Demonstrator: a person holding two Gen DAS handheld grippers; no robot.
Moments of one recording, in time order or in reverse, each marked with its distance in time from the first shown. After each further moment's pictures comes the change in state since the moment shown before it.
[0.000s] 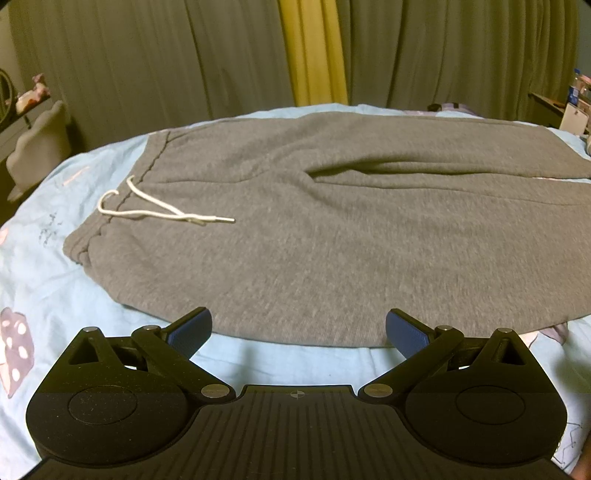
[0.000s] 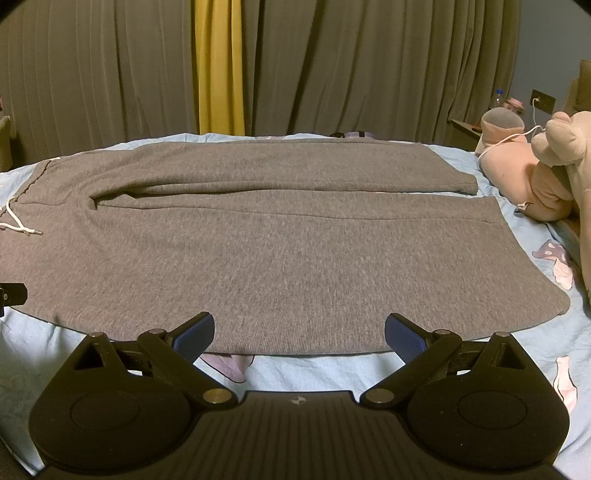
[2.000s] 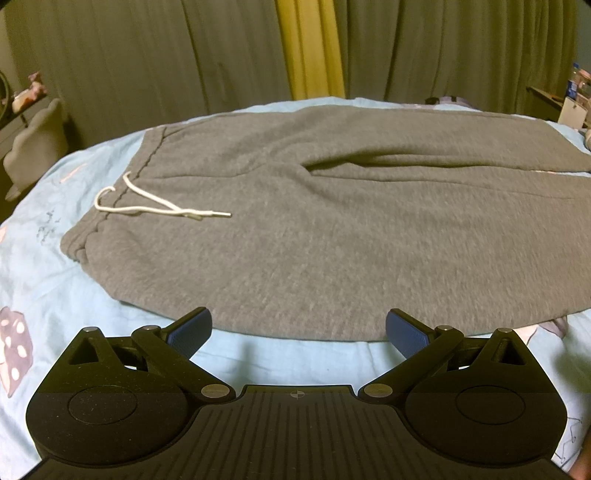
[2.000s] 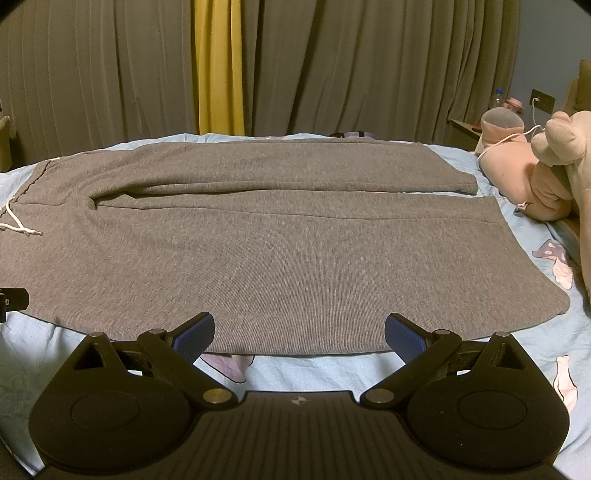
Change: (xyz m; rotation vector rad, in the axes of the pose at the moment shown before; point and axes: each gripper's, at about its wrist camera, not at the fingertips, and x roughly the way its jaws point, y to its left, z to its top) left arm 0.000 0.000 0.001 0.010 0.025 -0.007; right arm 0.000 0.000 0.000 0.000 0.004 0.000
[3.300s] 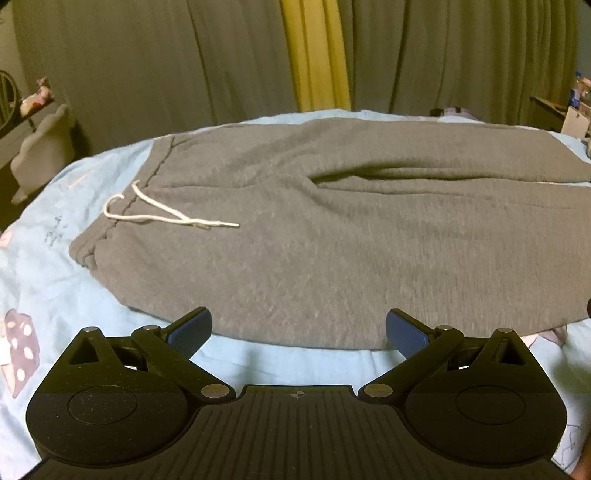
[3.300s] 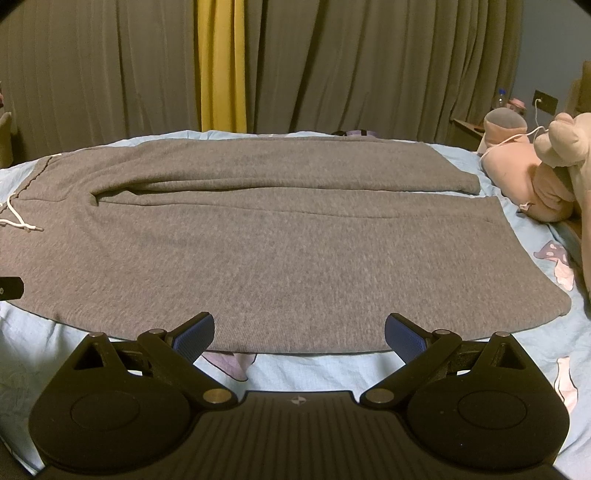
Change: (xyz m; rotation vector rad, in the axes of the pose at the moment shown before) left arm -0.007 0.002 0.003 -0.013 -0.031 0.016; right arm 0.001 0.001 -0.006 -0.005 0.002 0.003
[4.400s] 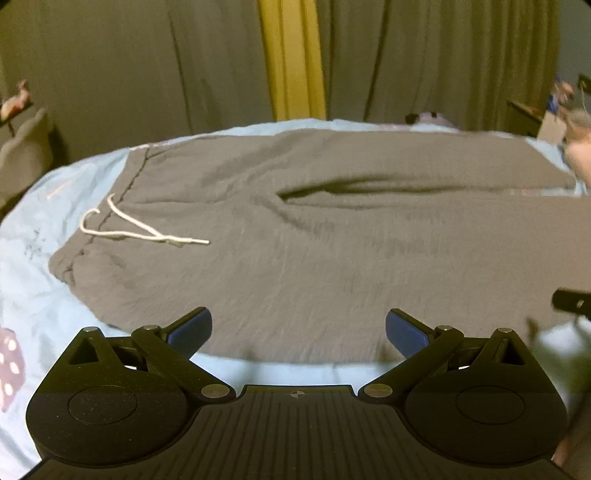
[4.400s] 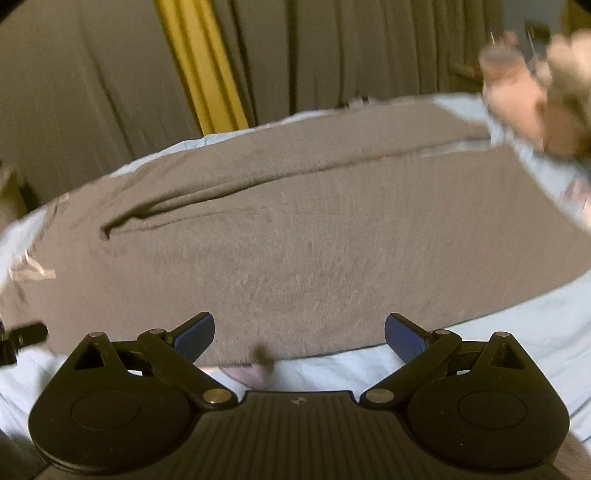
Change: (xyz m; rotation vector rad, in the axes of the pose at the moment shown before) left arm -0.007 -0.009 0.022 -0.011 -0.011 -0.085; right arm 0.030 -0.041 0.025 0.280 0.113 0.154
